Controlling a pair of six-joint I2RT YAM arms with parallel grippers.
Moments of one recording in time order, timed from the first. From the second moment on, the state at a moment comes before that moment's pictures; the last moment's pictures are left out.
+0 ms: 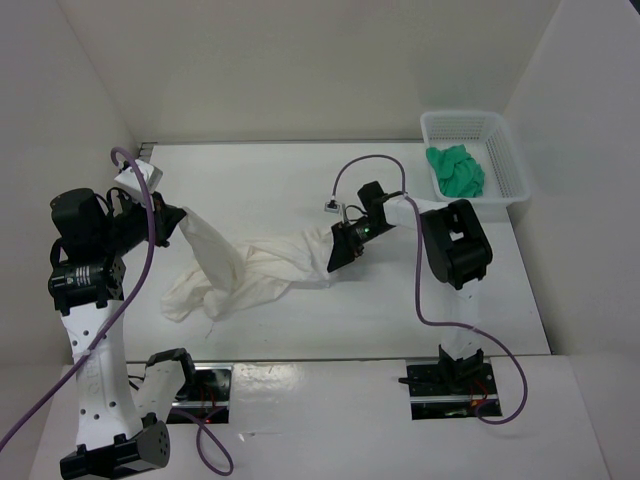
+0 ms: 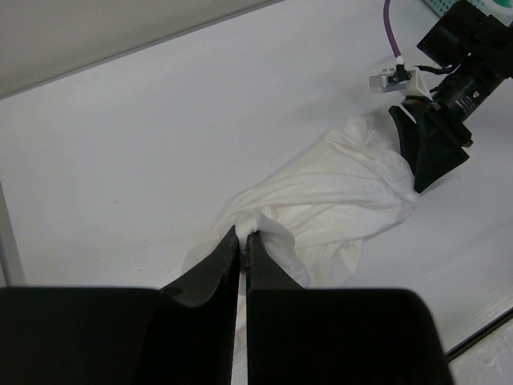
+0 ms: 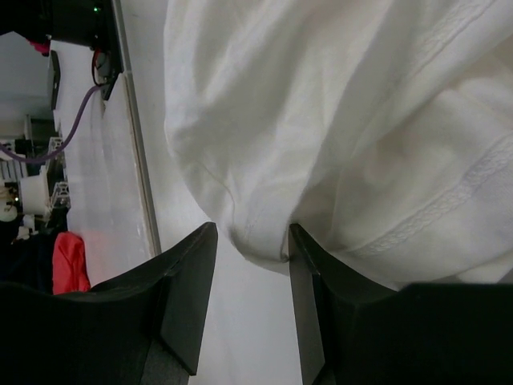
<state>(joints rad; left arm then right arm) 0.29 0.85 1.21 -0.74 0.69 0.23 0.38 2.08 1.33 -0.60 -1.07 -0.34</state>
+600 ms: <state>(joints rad) 0.29 0.85 1.21 -0.74 0.69 0.23 0.38 2.03 1.33 -0.64 -1.09 -0.39</state>
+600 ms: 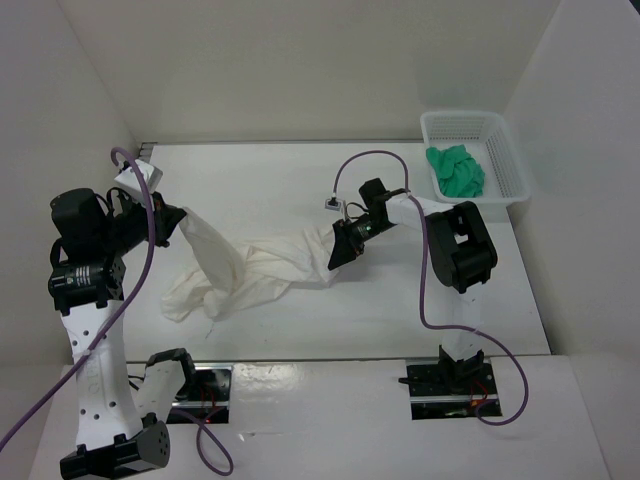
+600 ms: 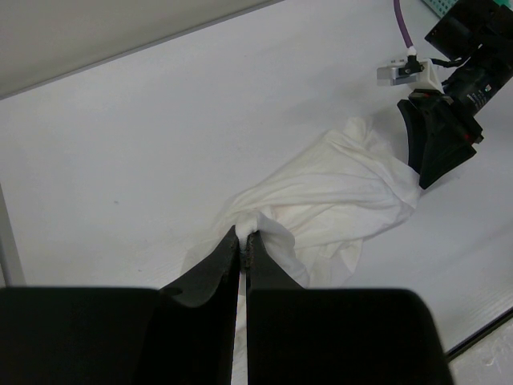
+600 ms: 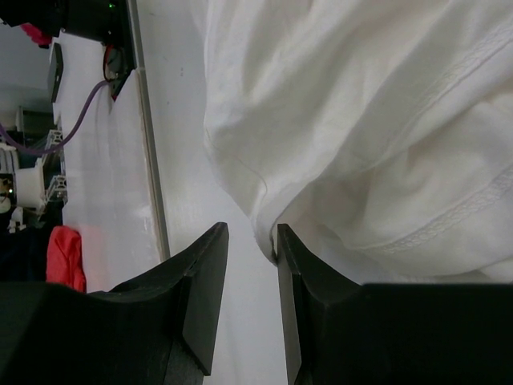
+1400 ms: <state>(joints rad) 0.29 0.85 1.21 -0.74 0.69 0.23 0.39 2.05 1.33 -0.68 -1.09 -0.42</state>
